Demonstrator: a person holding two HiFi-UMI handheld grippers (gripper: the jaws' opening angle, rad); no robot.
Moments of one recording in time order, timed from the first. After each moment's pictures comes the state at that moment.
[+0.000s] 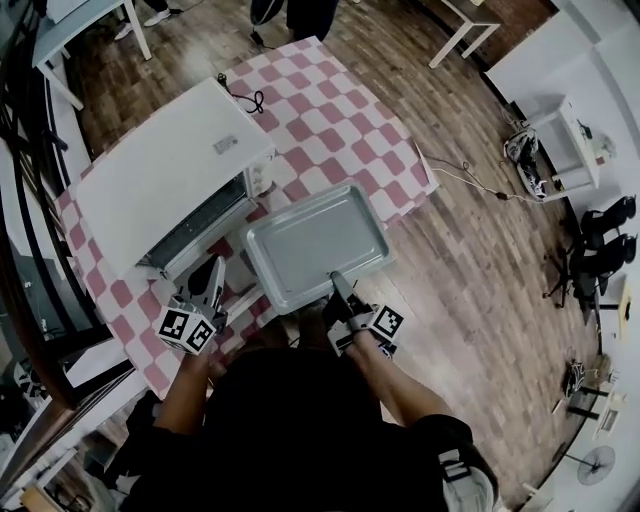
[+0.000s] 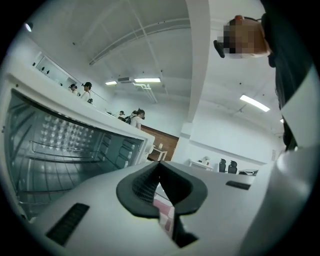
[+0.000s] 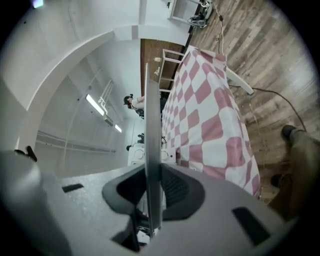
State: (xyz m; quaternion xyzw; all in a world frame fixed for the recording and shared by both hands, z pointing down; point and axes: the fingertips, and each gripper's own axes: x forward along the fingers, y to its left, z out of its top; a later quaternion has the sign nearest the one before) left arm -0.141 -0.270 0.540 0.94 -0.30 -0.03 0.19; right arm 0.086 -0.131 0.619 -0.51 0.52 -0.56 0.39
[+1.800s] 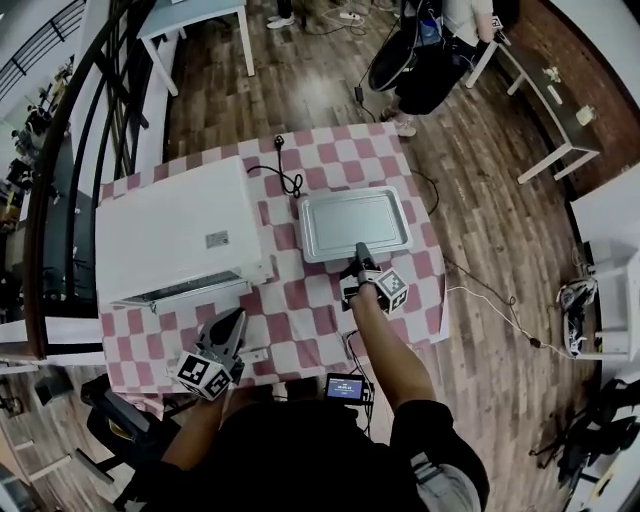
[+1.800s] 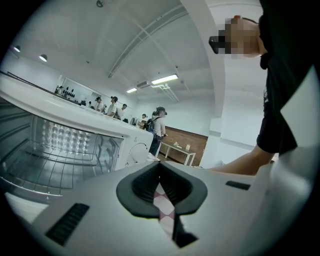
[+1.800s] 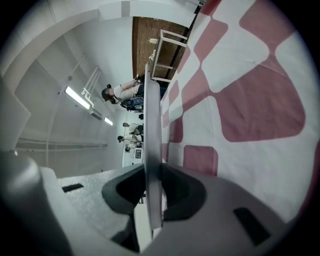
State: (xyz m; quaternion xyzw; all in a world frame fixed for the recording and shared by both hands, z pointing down) left arm 0.013 -0.326 0.530 0.87 -0.46 -0.01 0.19; right arm 0.302 -0.510 0.708 -0.48 0.53 -0.60 0.35
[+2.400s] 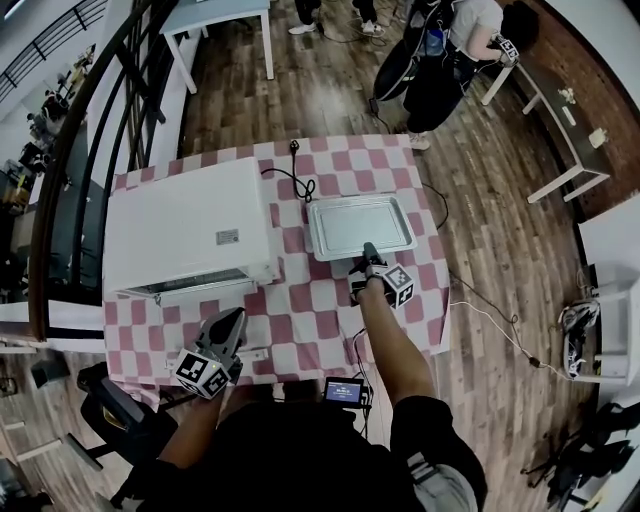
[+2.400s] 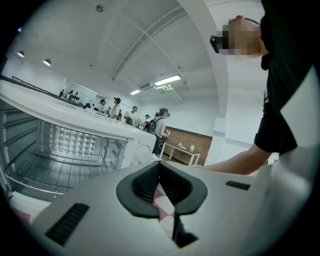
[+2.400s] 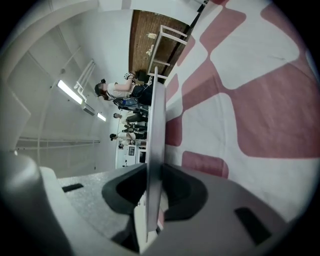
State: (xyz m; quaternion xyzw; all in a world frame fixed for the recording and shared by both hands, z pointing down) left arm 0.002 -0.321 0.526 0.85 -0.49 -0.01 0.18; right arm 0.305 -0.540 0.727 -0.49 0.52 -0.62 0.30
